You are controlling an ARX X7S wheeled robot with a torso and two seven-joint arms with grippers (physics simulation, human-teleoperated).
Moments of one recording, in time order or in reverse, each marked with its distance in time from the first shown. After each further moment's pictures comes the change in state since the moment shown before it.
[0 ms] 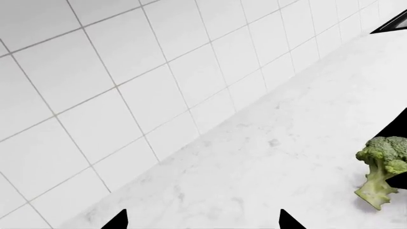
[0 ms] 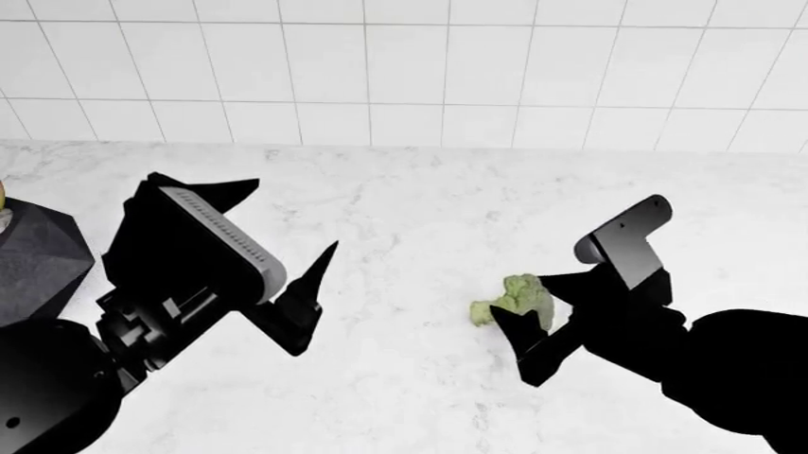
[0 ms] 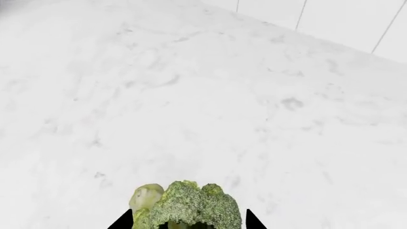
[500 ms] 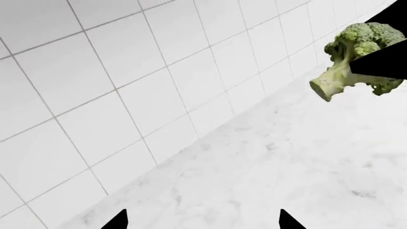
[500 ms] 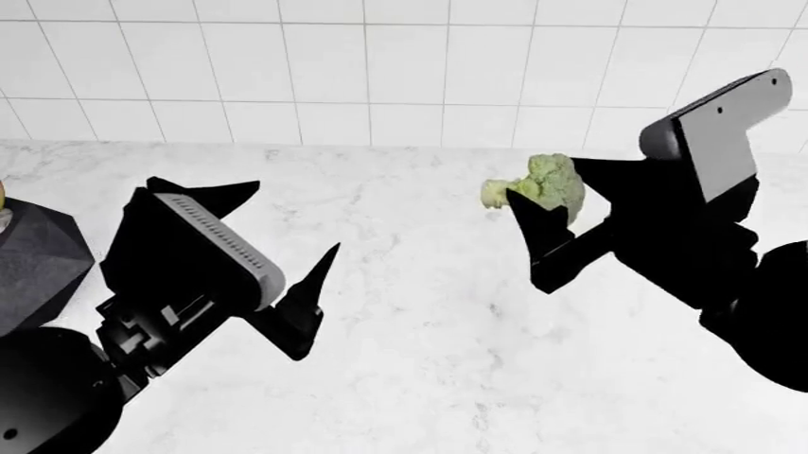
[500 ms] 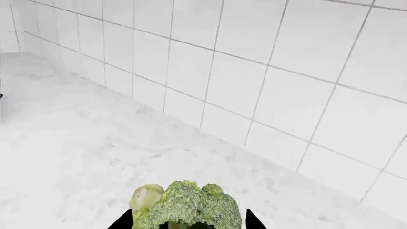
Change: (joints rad) left arm 0.030 0.000 -0.011 0.015 -0.005 0.027 -0.014; right arm 0.167 0.022 0.145 -0.140 0.095 -0.023 0.178
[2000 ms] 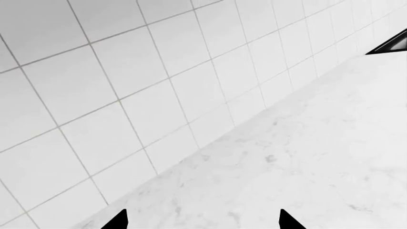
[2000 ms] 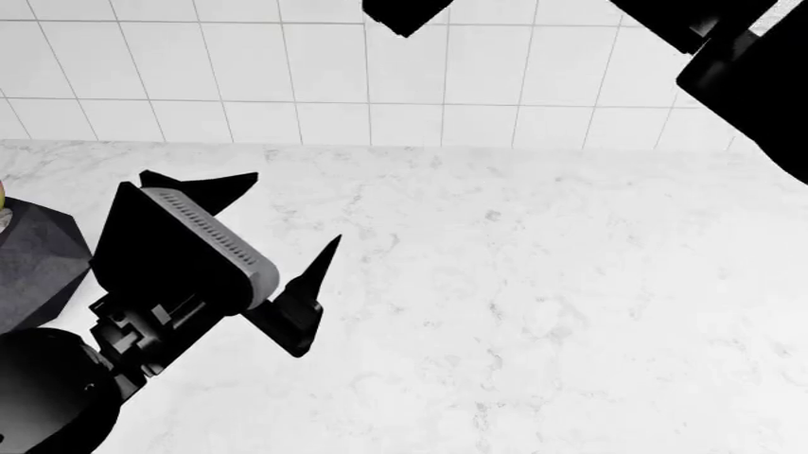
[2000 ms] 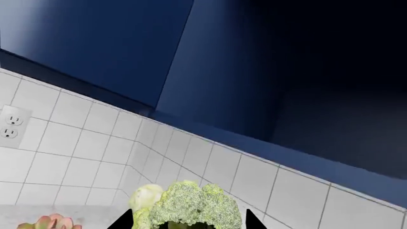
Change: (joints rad) left arm -0.002 -0.004 -0.015 0.013 -0.033 0.024 -0.024; right arm 0.607 -0.408 0.019 0.081 0.078 -0.022 0.016
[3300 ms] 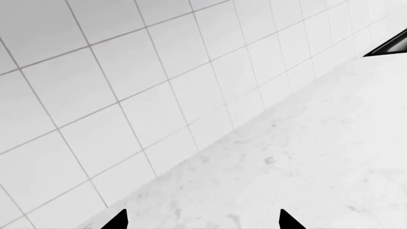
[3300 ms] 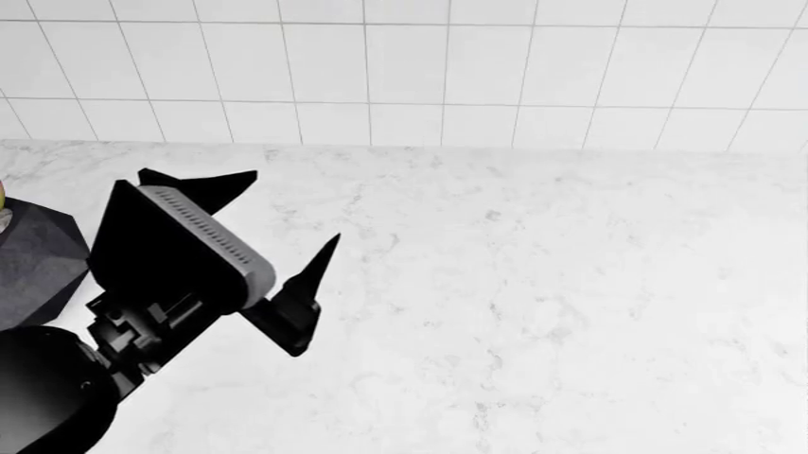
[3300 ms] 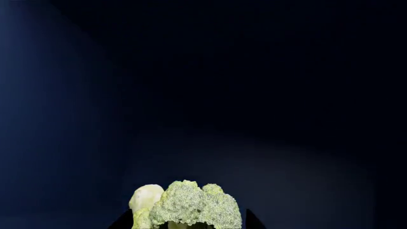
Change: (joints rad) left arm -0.001 -0.014 0.007 -0.010 -0.005 0.026 0.008; right arm 0.486 -0.414 -0.199 1.090 -0.588 -0.205 -0.172
